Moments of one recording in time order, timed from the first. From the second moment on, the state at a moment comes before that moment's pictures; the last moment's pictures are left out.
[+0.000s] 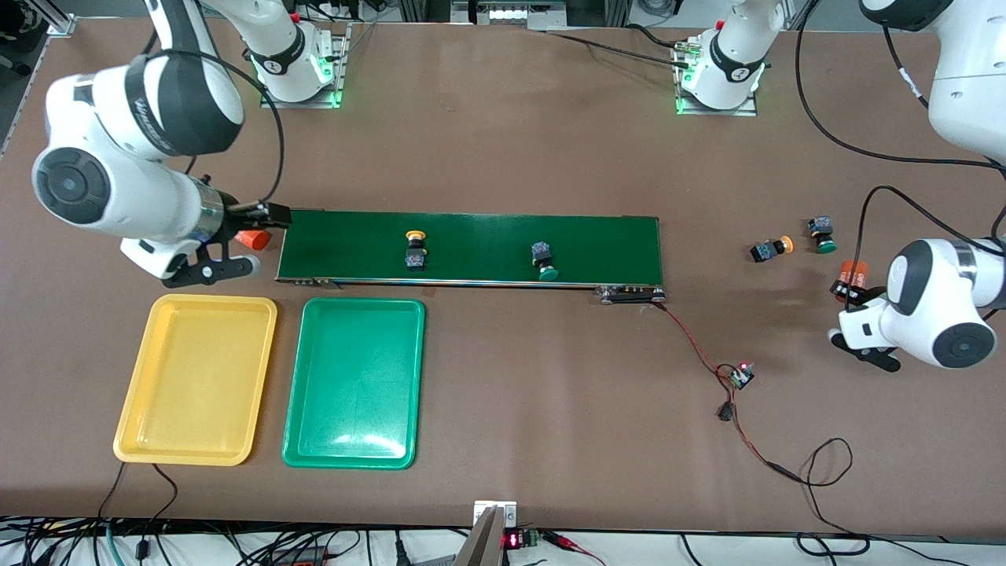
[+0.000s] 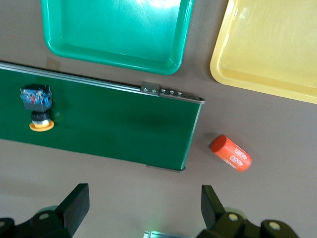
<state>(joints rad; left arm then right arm) 0.36 0.73 -0.26 -1.45 0.39 1.65 0.35 0.26 0.26 -0.03 -1.66 0.06 1.63 0.07</state>
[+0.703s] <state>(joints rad) 0.23 0.69 -0.26 -1.37 -0.04 1.62 -0.36 0.46 0.42 -0.03 -1.75 0.07 2.00 0.42</state>
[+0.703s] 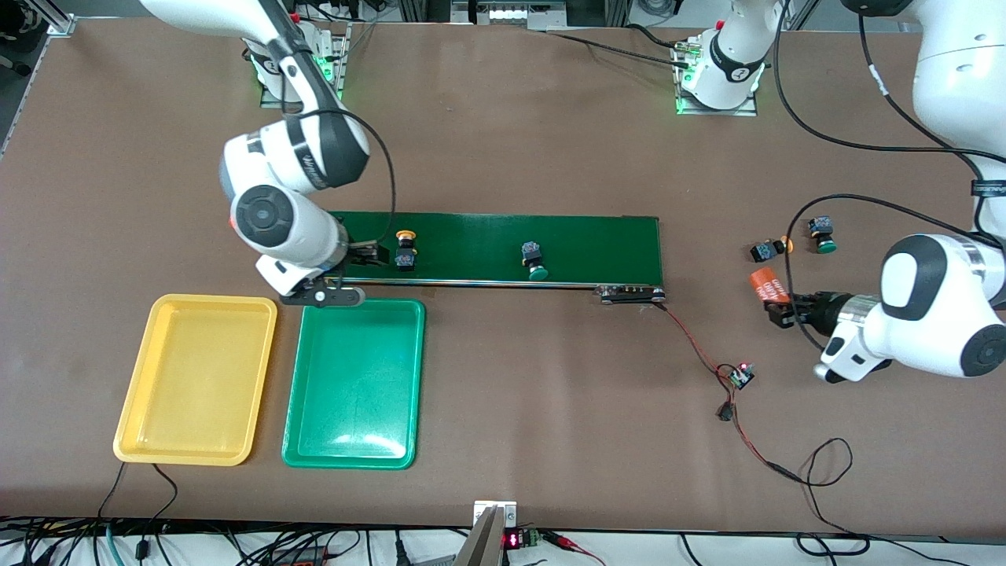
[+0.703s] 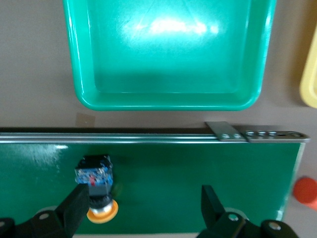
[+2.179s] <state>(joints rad) -0.18 0.47 -0.07 -1.66 -0.23 1.80 -1.08 0.46 0.43 -0.06 -1.83 0.11 2.06 0.41</state>
